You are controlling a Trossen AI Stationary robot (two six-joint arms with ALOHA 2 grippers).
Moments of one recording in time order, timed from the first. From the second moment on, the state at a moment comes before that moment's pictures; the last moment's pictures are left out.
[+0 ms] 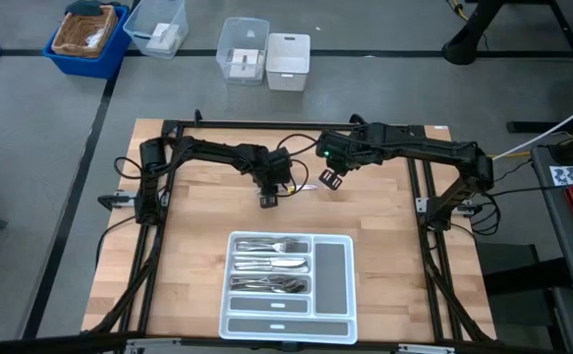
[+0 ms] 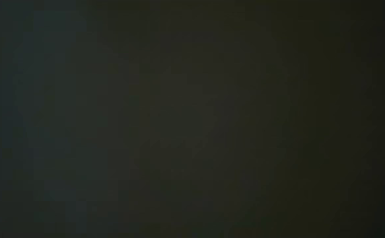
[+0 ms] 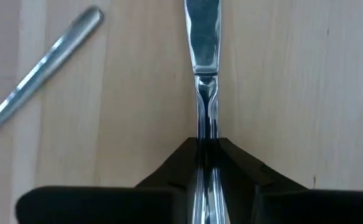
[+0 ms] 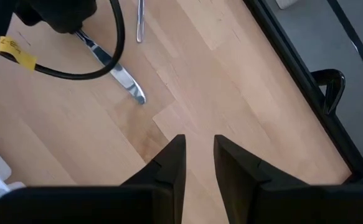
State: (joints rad) left arm 0.31 2.00 1.24 -0.58 0.05 0.21; right arm -0.18 1.65 1.65 -1.26 0.30 0.36
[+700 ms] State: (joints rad) left arm 0.30 2.01 1.32 -0.51 0.04 0.21; right arm -0.18 1.65 1.65 -1.26 0.30 0.36
